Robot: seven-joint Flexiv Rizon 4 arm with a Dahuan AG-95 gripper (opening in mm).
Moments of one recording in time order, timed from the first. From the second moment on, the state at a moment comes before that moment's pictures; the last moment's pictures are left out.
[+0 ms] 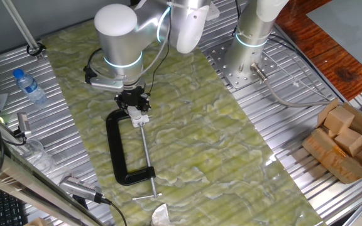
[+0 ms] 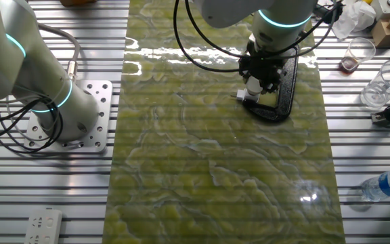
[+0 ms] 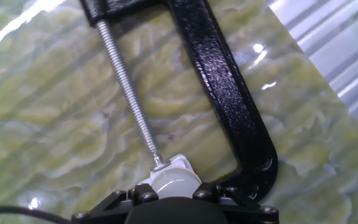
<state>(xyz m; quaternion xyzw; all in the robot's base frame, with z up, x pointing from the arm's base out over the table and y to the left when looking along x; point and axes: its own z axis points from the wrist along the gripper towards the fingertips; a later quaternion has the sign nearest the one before) 0.523 0.055 0.075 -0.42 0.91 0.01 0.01</state>
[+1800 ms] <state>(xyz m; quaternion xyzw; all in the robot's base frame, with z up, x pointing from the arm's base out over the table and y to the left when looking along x) 0.522 0.054 0.074 0.04 1.00 0.02 -0.01</state>
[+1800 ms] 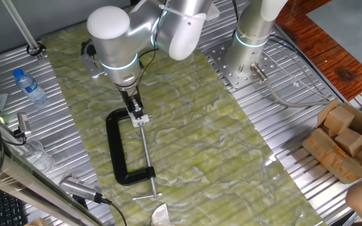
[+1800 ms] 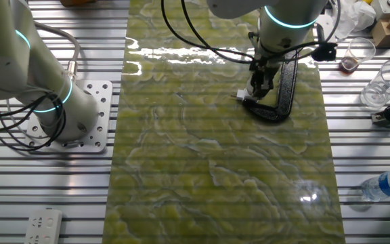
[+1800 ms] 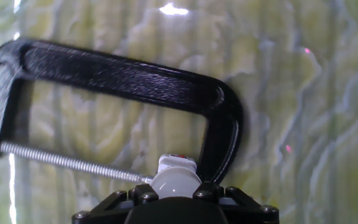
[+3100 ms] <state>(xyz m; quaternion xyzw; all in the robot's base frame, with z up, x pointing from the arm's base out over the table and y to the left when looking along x) 0.522 0.053 0.077 -0.09 1.00 0.01 0.00</state>
